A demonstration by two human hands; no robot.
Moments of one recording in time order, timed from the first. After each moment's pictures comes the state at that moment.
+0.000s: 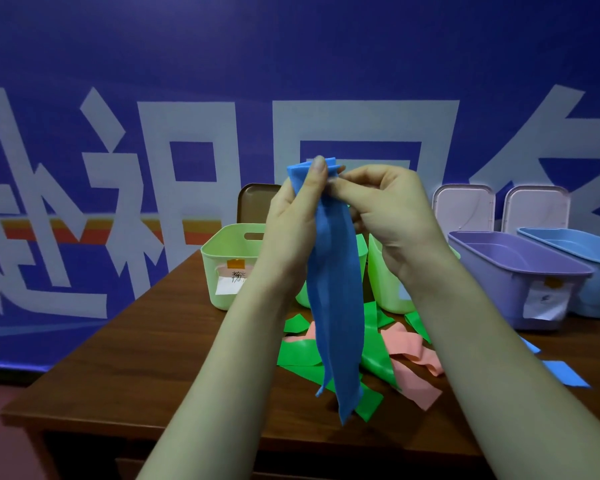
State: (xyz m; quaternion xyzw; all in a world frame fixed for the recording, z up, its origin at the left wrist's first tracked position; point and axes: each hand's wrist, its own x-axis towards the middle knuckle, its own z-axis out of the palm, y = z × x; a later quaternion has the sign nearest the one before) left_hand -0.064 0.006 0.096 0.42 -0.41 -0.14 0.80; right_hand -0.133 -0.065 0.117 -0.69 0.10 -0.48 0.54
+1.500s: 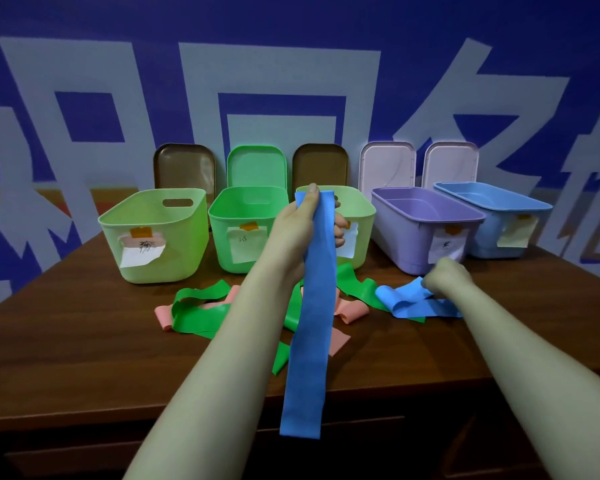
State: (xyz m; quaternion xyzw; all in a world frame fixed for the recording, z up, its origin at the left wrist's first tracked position) left_hand -0.122 -0.105 0.037 0.45 -0.33 -0.39 0.74; right_hand -0.281 -0.315 -0.053 -0.73 0.65 -0.13 0.15
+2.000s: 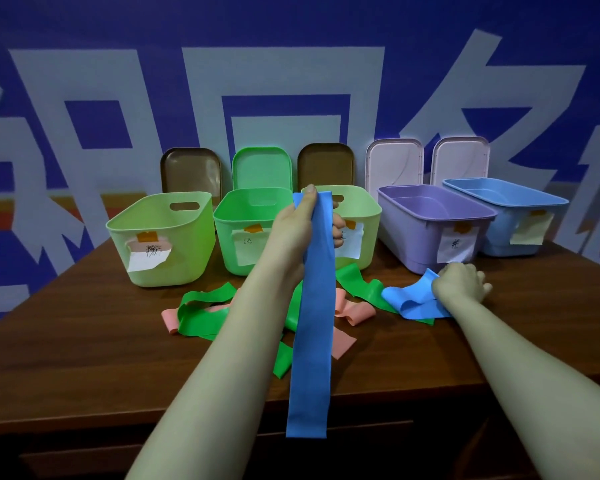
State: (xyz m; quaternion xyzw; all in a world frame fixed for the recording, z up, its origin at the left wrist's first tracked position) left_hand -0.117 -0.110 0.035 0.47 -0.32 -0.37 0.73; right_hand -0.277 -0.317 -0.079 -0.68 0.69 -0.23 0.10
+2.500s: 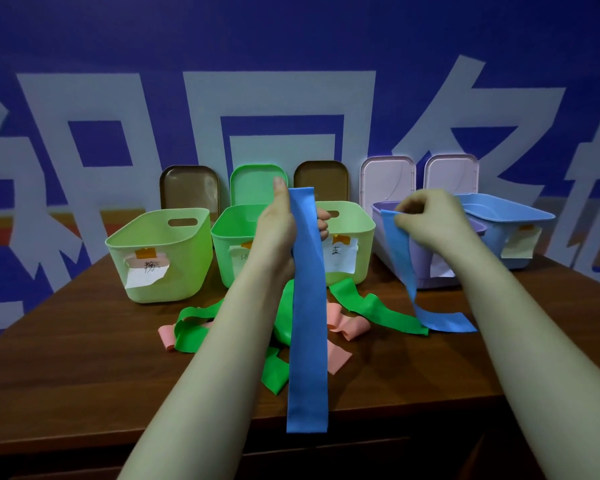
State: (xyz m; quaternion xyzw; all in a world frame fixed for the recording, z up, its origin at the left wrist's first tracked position) left_hand -0.121 -0.104 0.065 0.44 -0.29 -0.35 0.77; right_hand -0.263 -0.234 0.065 -0.80 0.43 -0.39 0.16
